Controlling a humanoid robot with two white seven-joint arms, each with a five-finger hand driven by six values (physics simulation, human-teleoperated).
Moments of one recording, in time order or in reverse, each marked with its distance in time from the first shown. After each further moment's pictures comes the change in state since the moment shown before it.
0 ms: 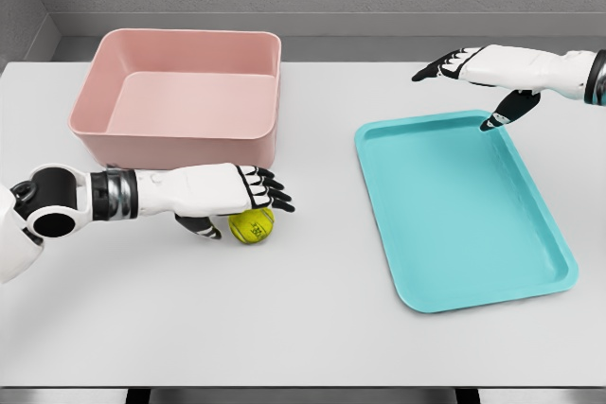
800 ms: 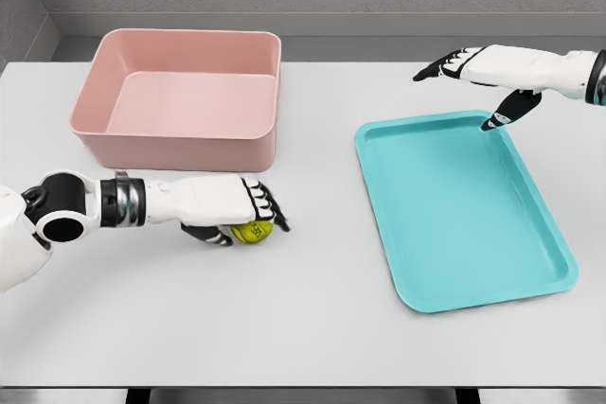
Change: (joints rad) left arm 0.009 -0.017 -0.014 0.009 0.009 0.000 -0.042; right arm 0.000 -0.001 0.000 0.004 0.000 0.000 0.000
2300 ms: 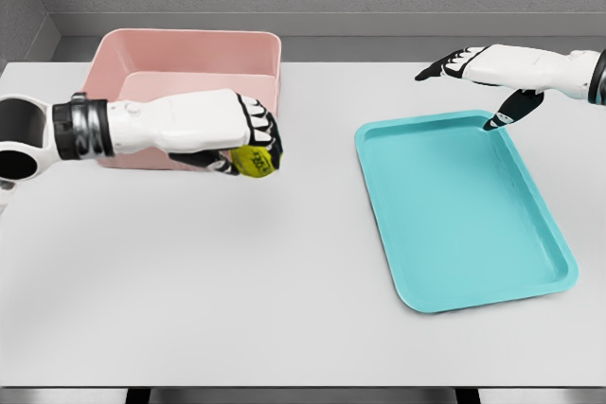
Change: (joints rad) left arm -0.178 0.050 0.084 -0.093 0.190 -0.001 -0.012; right arm 0.000 -0.007 0.000 -0.001 0.000 0.000 -0.001
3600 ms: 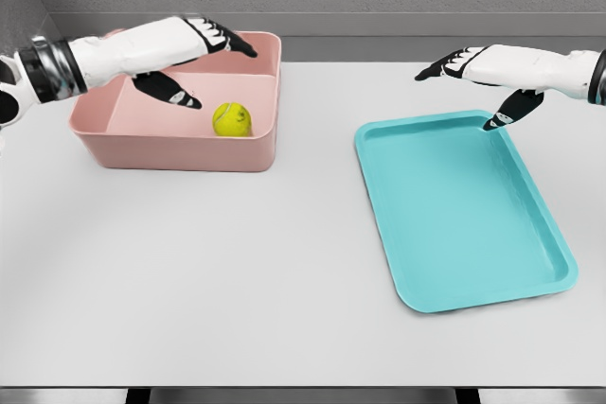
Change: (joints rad) left arm -0.051 -0.094 0.089 0.339 0.039 0.000 0.012; right arm 0.000 0.000 0.000 0.000 0.000 0.000 0.000
